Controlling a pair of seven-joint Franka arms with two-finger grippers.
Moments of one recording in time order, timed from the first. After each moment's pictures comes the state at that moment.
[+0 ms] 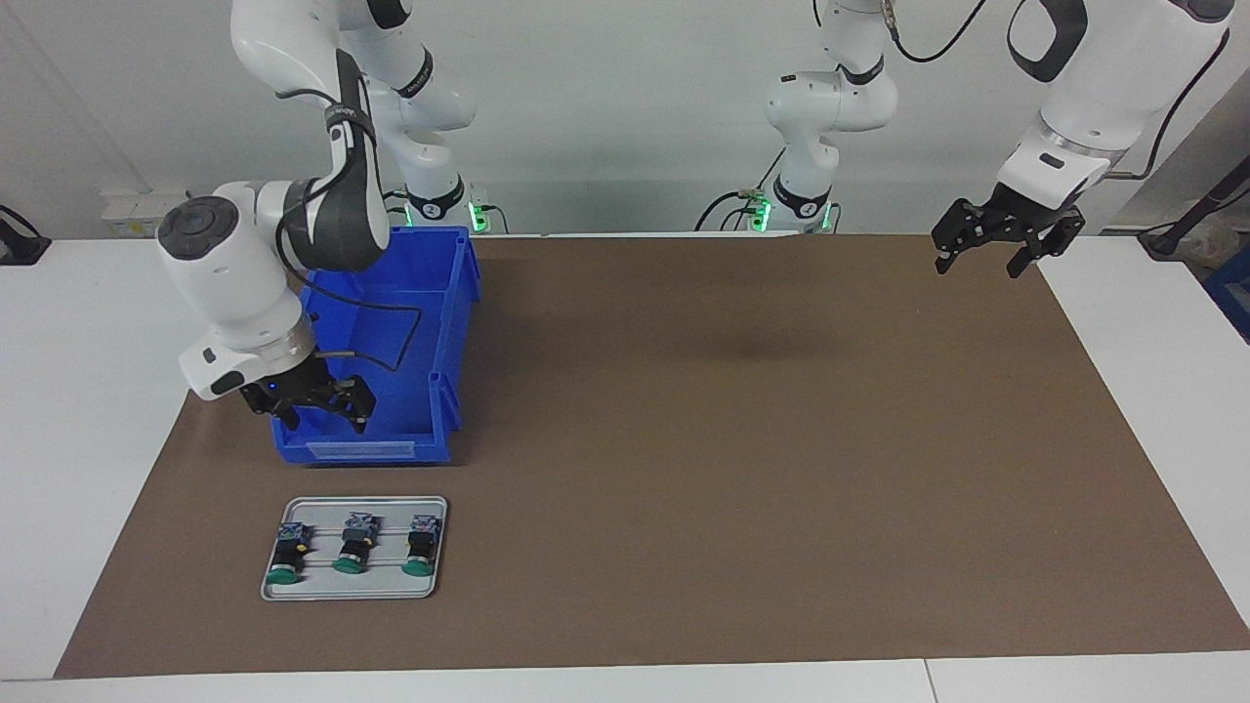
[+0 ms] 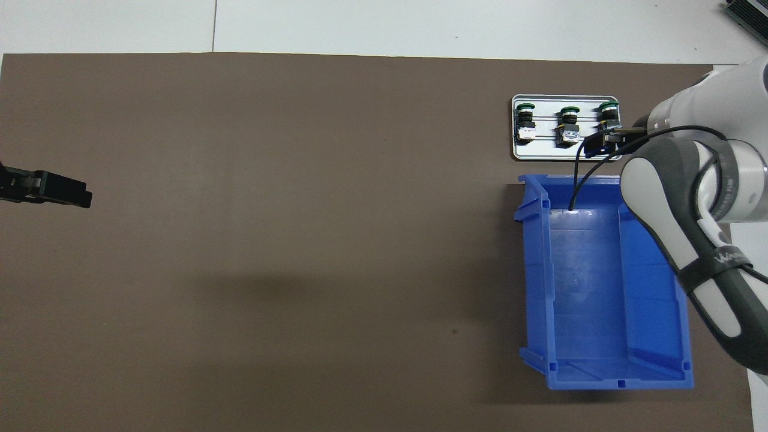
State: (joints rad) left arm -0.08 -0.03 0.06 -1.63 -0.02 1.60 0.12; right arm -0.05 0.33 0.03 -1.70 -0.03 2.13 0.08
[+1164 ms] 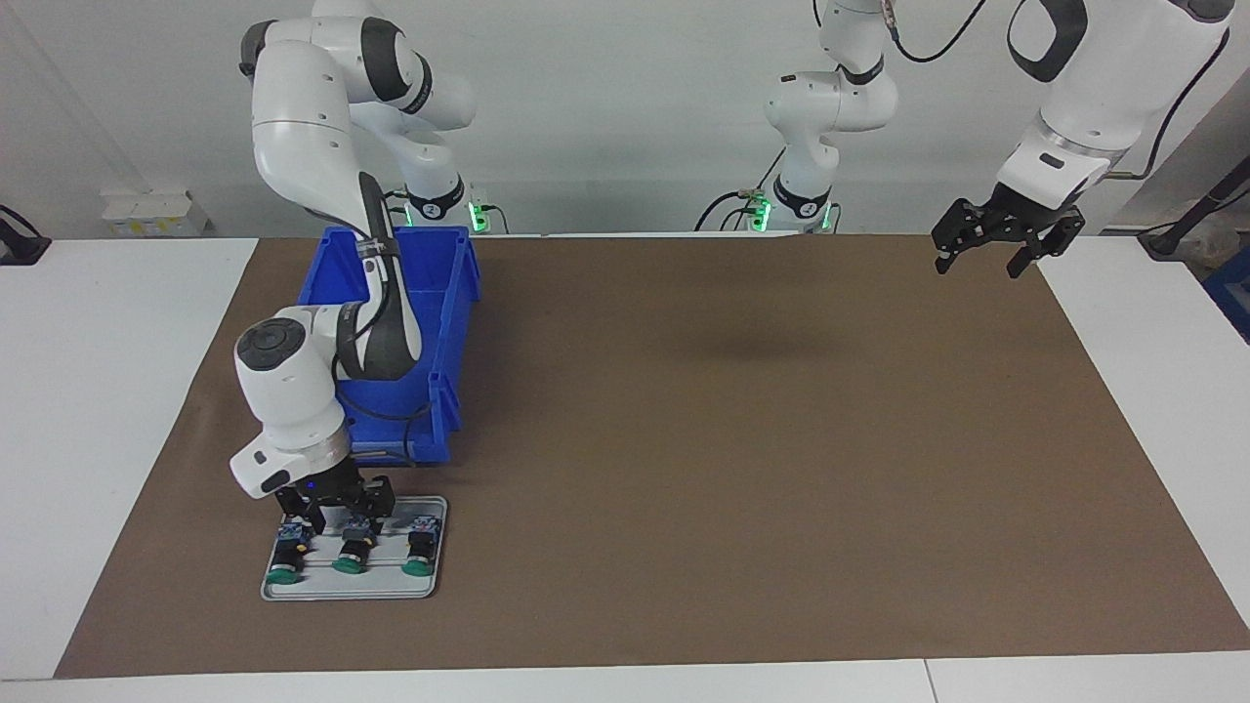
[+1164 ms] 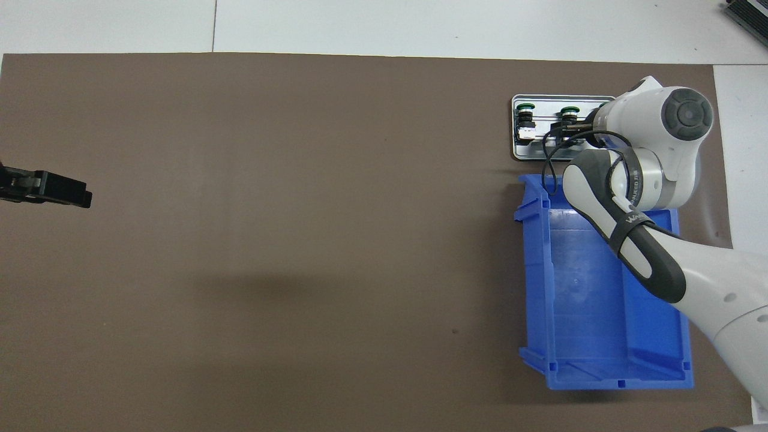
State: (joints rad) left arm -0.08 -0.03 0.06 -1.63 -0.02 1.60 0.12; right arm -0.04 0.59 0.03 -1.65 -0.09 2.53 0.09
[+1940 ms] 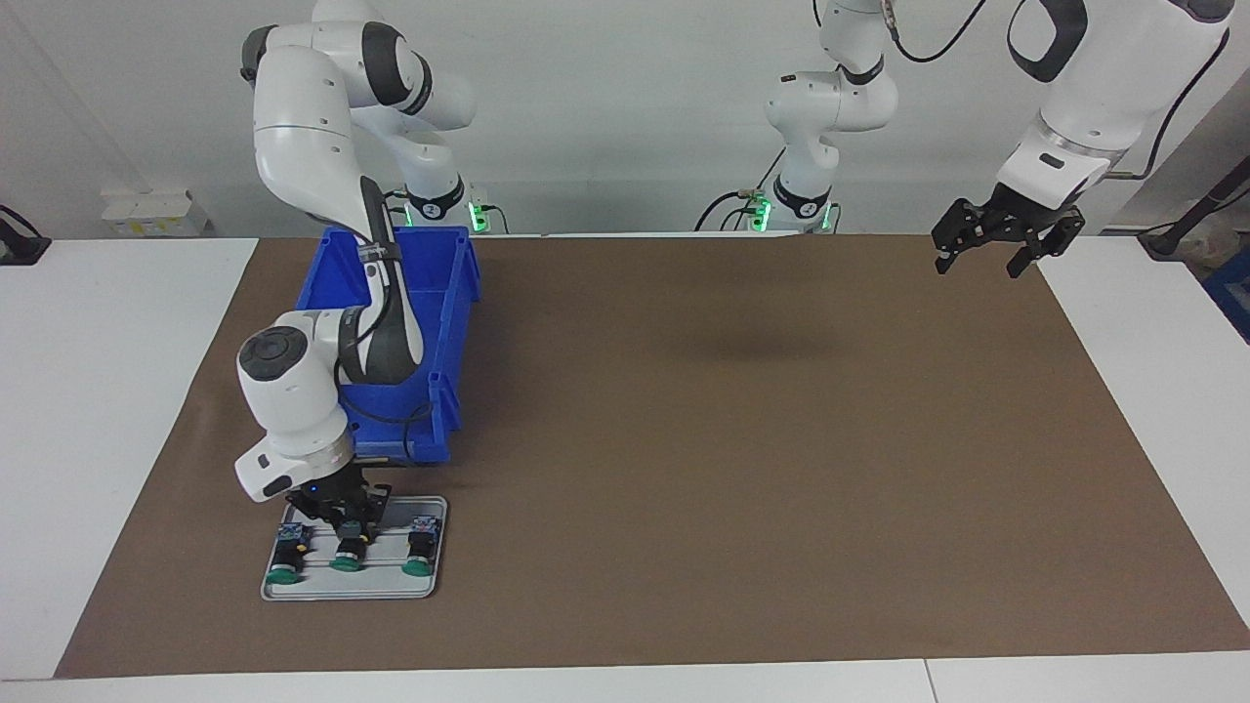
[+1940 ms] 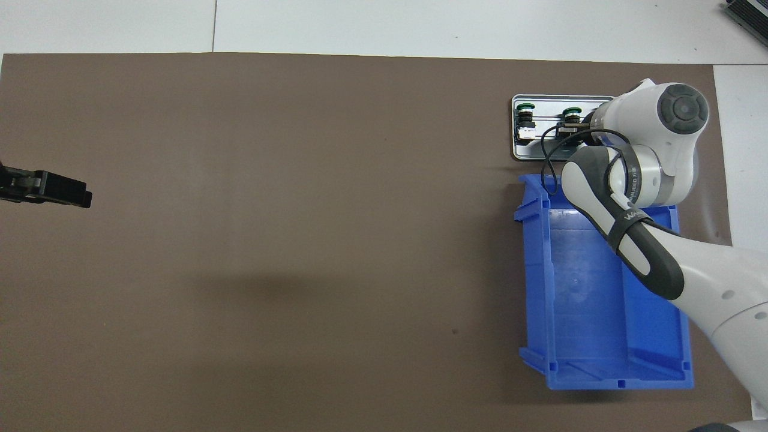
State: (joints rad) left arm -0.08 -0.03 0.06 -1.63 -0.02 1.60 0.12; right arm -0.04 0.60 0.04 -1.60 -0.09 2.40 0.14
